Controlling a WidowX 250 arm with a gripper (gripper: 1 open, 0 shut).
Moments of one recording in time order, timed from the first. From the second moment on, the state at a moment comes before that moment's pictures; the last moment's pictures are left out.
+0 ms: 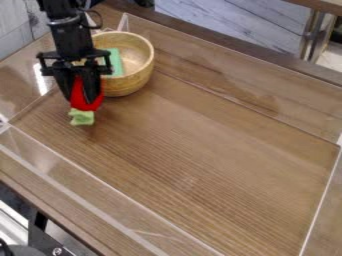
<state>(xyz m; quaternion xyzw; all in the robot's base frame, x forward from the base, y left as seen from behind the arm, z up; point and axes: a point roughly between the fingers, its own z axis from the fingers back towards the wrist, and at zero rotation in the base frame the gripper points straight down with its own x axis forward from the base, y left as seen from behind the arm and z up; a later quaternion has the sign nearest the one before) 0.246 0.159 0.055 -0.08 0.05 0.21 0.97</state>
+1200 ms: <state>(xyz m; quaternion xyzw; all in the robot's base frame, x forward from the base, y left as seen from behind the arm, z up) 0.293 0.049 0.075 -0.11 -0.02 0.04 0.99</state>
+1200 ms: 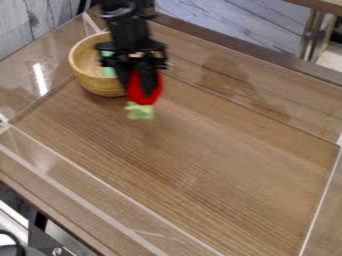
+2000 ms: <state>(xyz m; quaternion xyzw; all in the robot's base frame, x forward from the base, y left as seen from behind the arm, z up) 0.325 -0.034 0.048 -0.11 -0.02 -0.09 0.99</state>
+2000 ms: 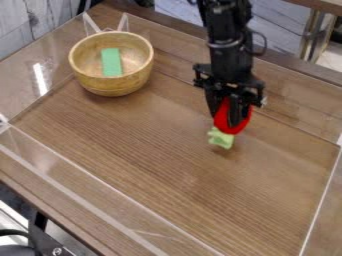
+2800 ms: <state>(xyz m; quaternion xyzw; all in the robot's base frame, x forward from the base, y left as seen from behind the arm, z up) 0.337 -0.020 0.039 -0.09 -0.02 -0.01 1.00</state>
